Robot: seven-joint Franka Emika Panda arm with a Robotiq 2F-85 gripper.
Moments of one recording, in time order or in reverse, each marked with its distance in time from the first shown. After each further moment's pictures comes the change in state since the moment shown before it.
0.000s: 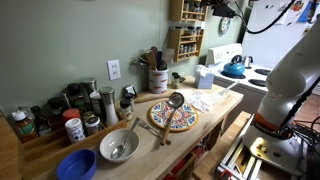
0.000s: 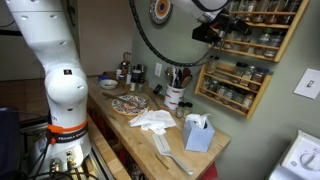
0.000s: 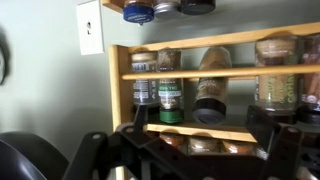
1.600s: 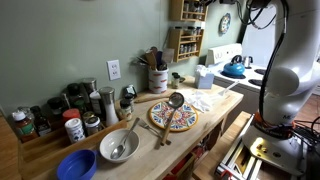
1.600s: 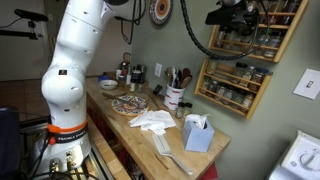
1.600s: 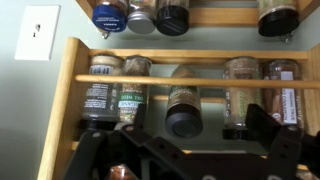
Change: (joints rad) arm -0.122 0.569 -0.170 0.838 0.201 0.826 -0.105
